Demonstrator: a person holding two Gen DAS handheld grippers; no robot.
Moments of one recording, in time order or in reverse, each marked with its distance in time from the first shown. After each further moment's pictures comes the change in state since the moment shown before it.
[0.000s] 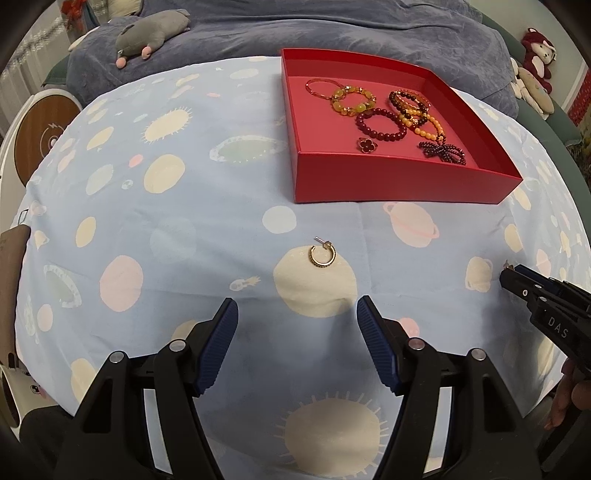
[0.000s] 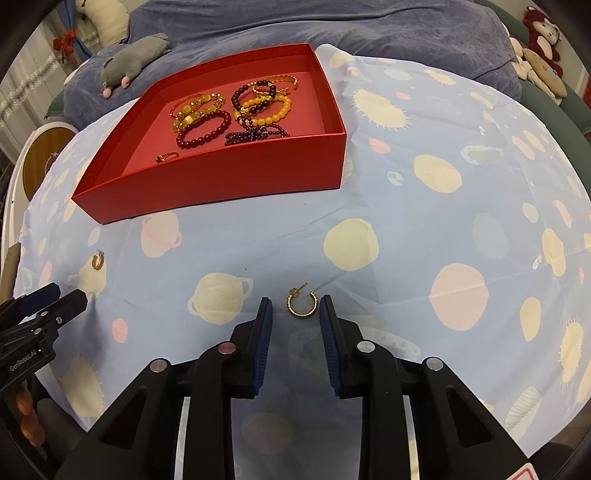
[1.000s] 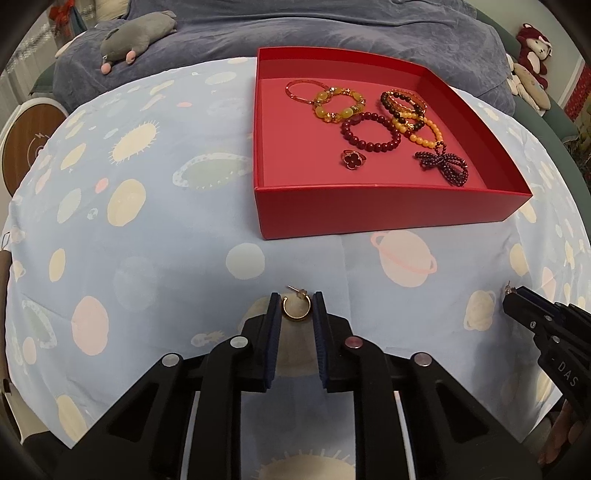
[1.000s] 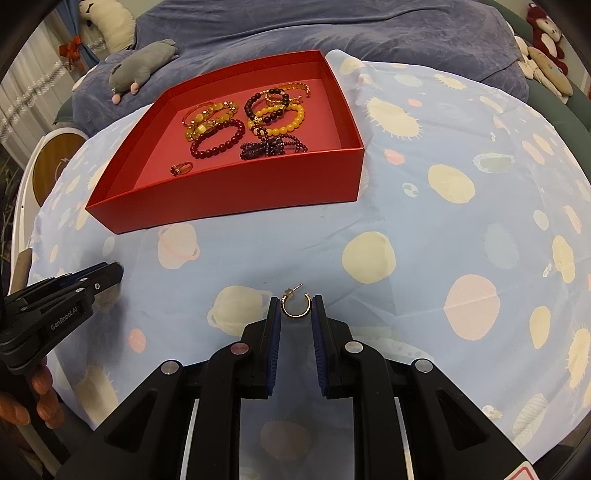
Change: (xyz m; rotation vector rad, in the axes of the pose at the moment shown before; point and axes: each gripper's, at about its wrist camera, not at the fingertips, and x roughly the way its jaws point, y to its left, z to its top) left arm 0.025 -0.017 0.027 0.029 0.003 -0.019; right arm -0.004 0.005 0.005 0.011 -0.013 0.059
